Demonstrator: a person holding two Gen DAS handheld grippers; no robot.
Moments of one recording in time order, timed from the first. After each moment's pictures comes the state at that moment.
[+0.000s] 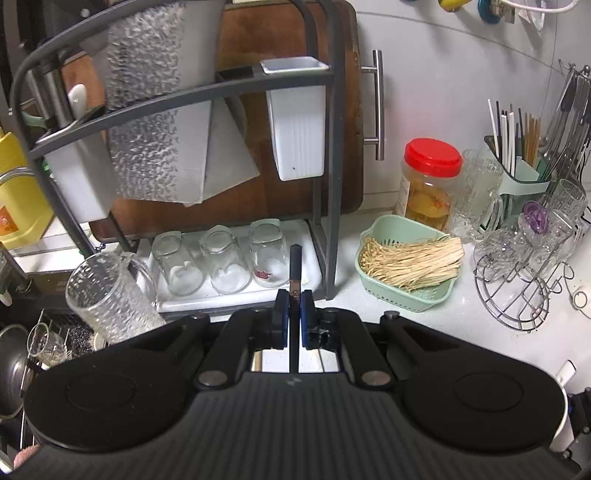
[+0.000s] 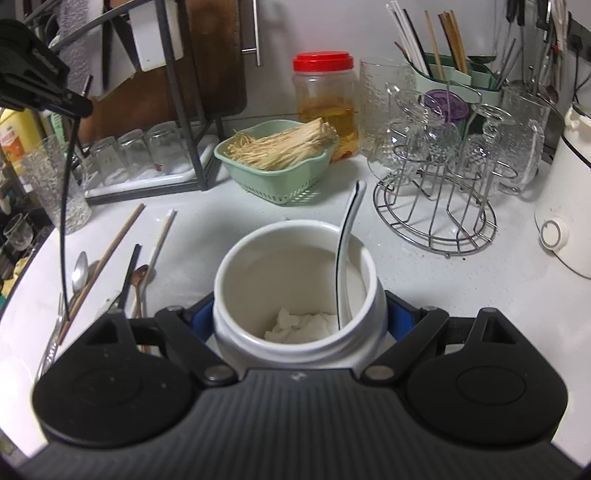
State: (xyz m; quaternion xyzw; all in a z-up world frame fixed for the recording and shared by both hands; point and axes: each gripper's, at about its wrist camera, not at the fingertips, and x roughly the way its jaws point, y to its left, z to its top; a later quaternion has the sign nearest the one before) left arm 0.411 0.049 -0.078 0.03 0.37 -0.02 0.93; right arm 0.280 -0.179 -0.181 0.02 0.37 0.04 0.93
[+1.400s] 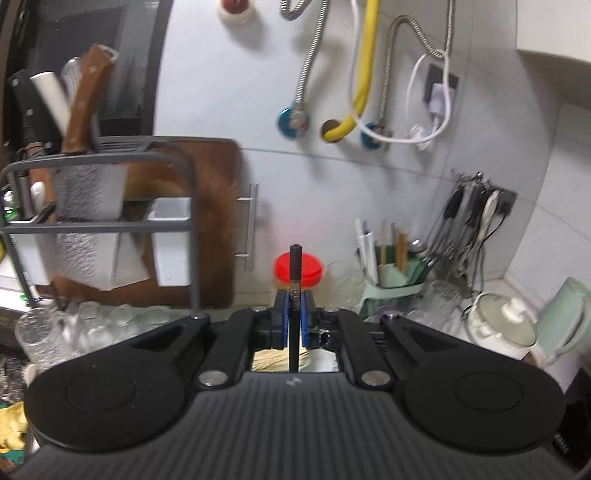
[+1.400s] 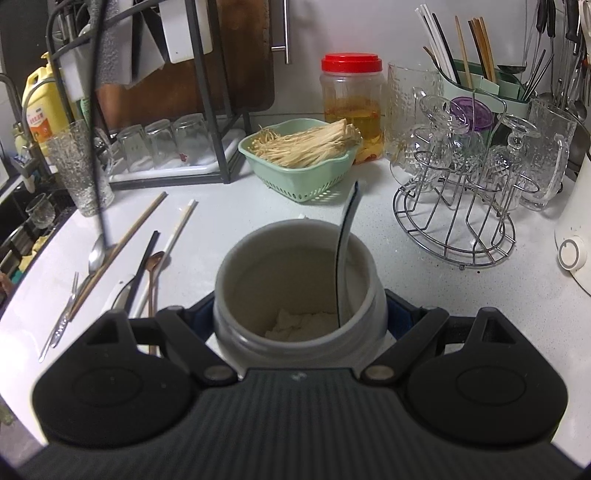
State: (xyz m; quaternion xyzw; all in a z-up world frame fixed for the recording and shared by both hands) left arm 0.330 -0.038 0.033 -0.06 0.23 -0.12 0.96; right arm 0.280 -0.187 -0.182 0.00 0.36 0.10 0.93
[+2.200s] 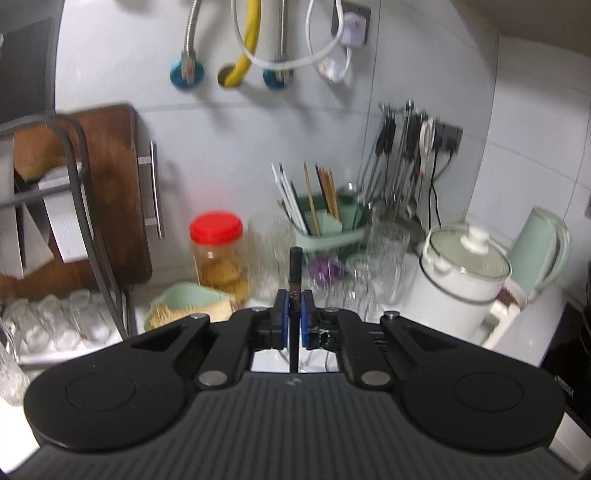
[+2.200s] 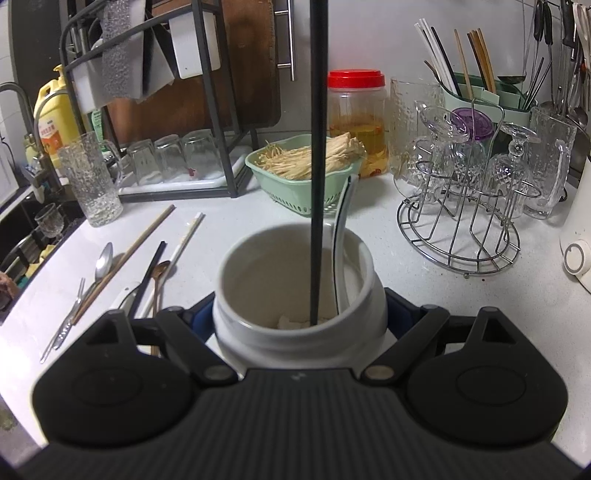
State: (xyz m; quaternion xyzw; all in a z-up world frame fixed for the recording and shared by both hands) left arm 0.325 -0.126 -0.036 0.01 0.26 -0.21 0.94; right arm 0.271 -0.191 -0.187 0.01 0.33 0.11 0.94
